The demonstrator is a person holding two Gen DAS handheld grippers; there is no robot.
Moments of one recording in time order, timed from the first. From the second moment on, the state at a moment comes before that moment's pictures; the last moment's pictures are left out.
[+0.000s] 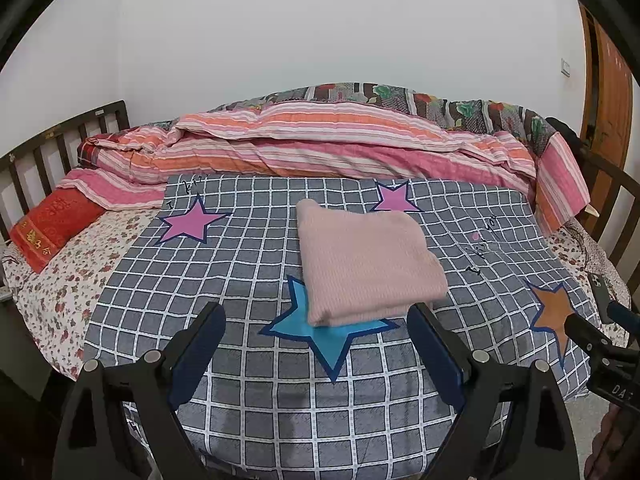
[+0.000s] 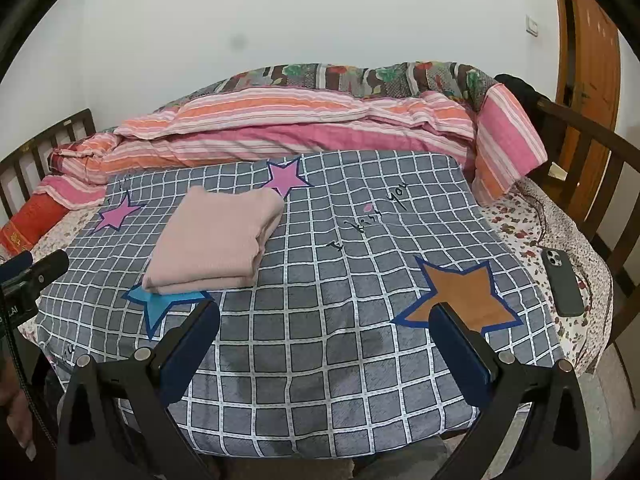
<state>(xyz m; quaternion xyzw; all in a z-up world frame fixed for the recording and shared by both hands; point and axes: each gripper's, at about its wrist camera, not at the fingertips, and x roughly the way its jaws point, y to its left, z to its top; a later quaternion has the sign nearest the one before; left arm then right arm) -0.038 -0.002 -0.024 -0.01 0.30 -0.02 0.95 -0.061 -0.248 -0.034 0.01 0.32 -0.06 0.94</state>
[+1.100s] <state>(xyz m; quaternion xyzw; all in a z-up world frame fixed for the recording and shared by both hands) -0.037 0.000 -0.025 -0.01 0.30 -0.02 0.95 -0.063 -0.243 -0.029 0.01 0.32 -0.06 0.95</state>
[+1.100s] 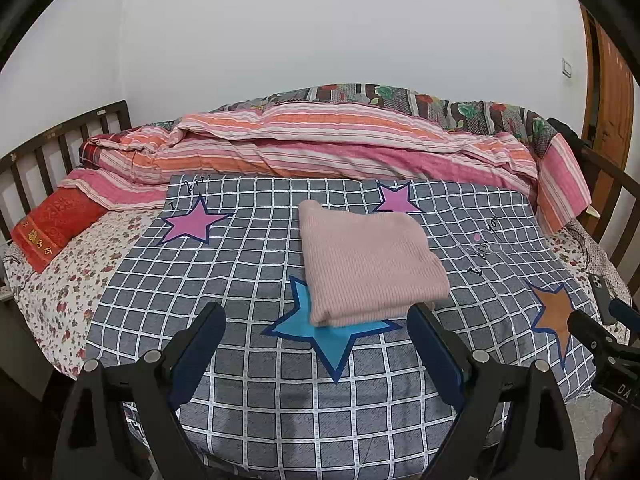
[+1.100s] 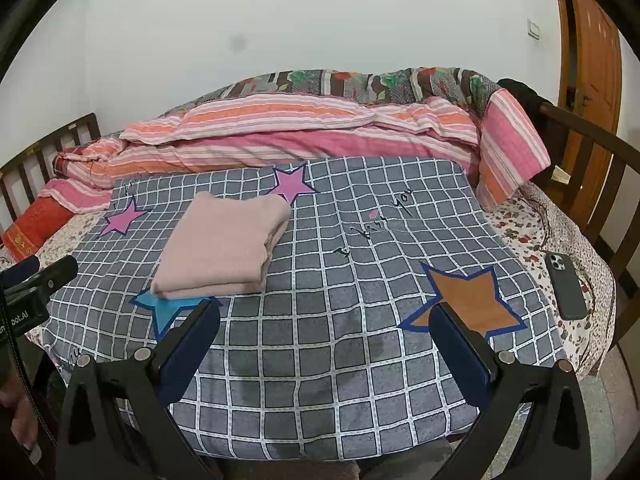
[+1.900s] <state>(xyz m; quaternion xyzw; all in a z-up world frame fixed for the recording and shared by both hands) -0.038 0.001 -0.020 -0.01 0.30 -0.02 0.96 -0.060 -0.245 -0.022 0.01 0.31 -0.05 0.95</state>
